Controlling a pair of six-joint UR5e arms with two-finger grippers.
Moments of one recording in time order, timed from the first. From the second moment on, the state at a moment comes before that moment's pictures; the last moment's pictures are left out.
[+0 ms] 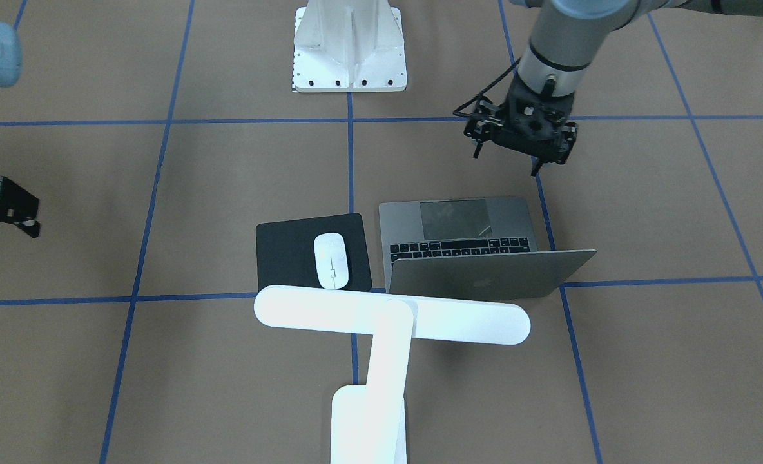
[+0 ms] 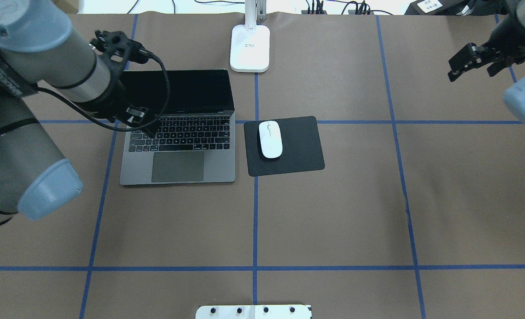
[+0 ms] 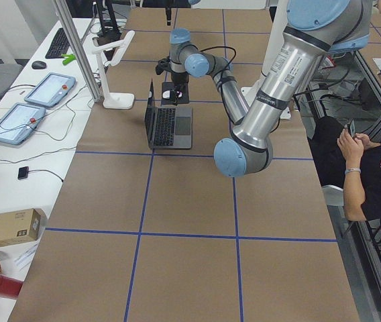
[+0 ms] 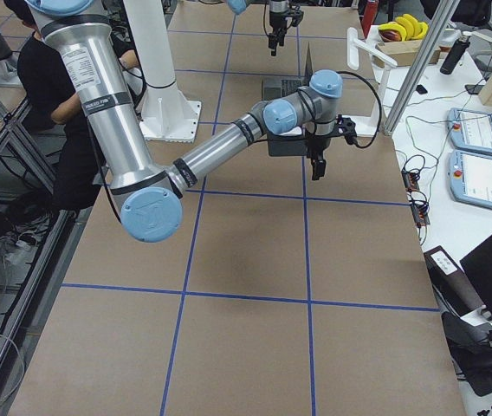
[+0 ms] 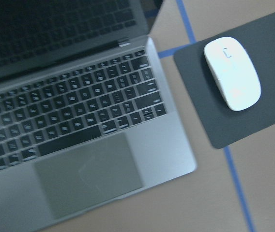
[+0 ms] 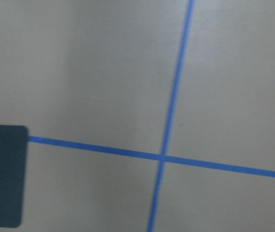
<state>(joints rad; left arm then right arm) -0.86 -2.06 -2.01 -1.31 -2.10 -0.52 1.23 -1.25 1.82 -1.74 2.26 0.37</state>
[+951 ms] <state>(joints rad) -1.45 -1.83 -1.57 -1.37 -2.40 0.22 1.42 -1.50 1.82 -1.73 2.28 0.18</state>
